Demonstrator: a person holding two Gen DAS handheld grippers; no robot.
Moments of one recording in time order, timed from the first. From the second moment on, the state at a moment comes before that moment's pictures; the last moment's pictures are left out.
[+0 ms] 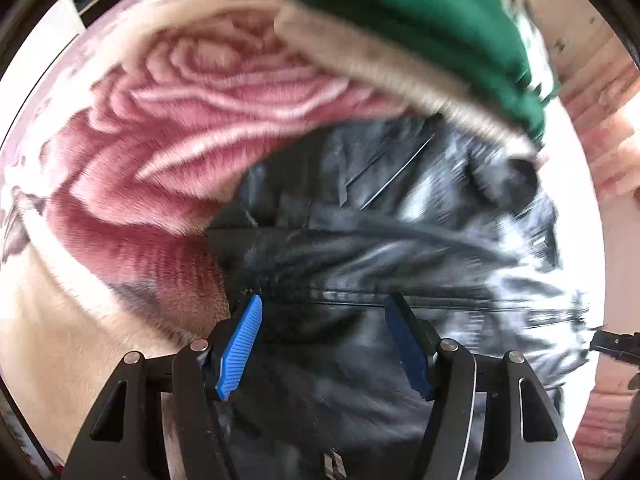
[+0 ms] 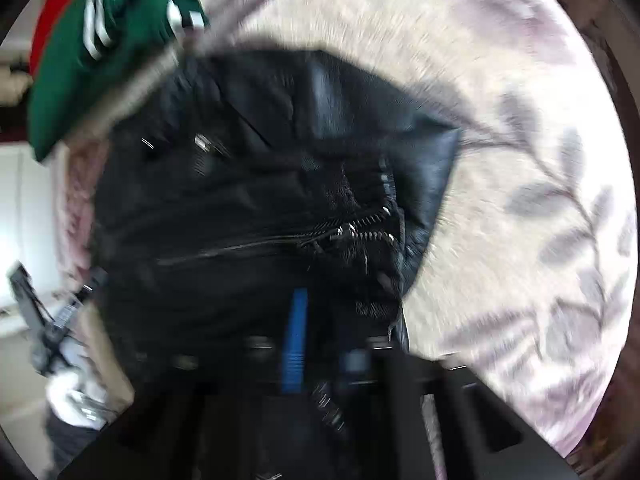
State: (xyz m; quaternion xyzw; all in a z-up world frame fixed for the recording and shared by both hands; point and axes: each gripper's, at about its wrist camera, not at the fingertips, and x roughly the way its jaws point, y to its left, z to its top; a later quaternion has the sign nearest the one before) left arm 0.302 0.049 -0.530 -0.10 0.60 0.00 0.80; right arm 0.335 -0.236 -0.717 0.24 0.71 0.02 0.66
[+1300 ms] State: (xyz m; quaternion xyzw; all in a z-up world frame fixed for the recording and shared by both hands) left arm 0.095 -0.063 -0.602 -0.03 0.61 0.16 0.77; right arm 0.428 -0.333 -0.798 0.35 0.72 0.10 0.58
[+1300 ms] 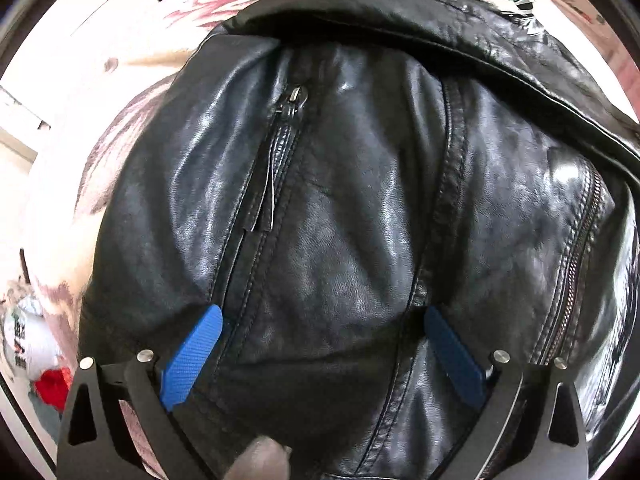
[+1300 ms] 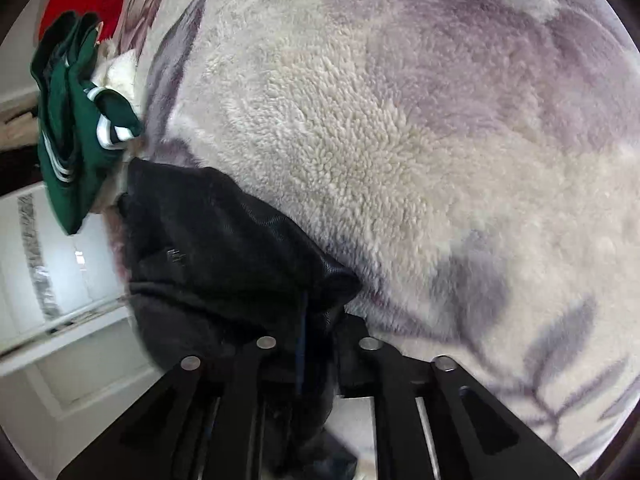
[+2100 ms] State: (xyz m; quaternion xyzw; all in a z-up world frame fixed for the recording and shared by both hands) left arm 0.049 -0.316 -0.557 0.03 0.61 0.01 0.79; right arm 0.404 -0.375 -0.809 0.43 0.70 0.18 0.53
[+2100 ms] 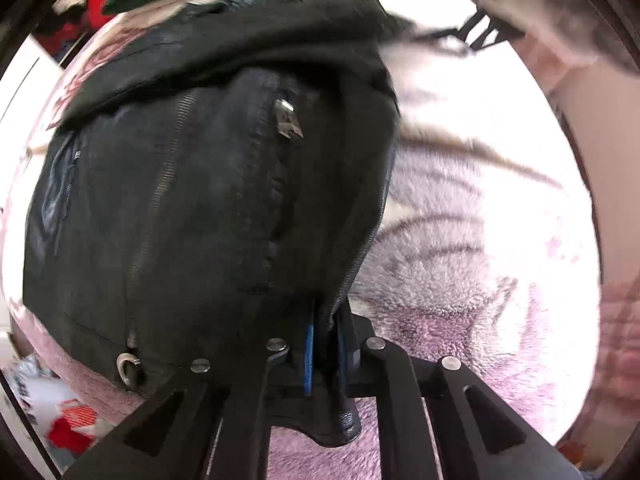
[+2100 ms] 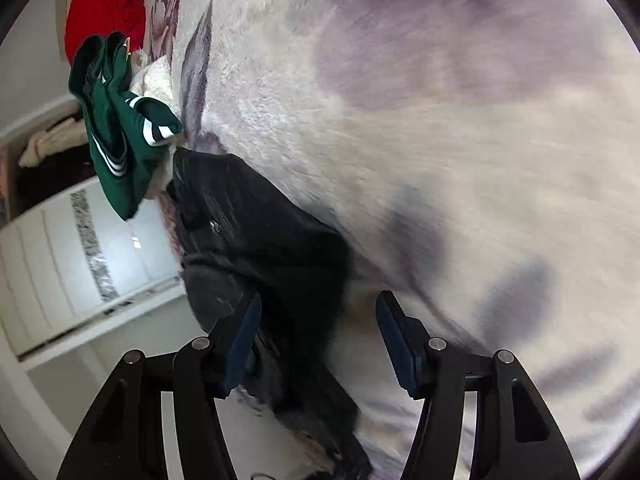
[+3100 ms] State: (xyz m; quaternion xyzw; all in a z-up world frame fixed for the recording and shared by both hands) left arm 0.055 0.097 -0.542 -0.37 0.54 0.06 0.75; right arm 0.488 0.160 -0.679 0.01 0.73 0.18 0.66
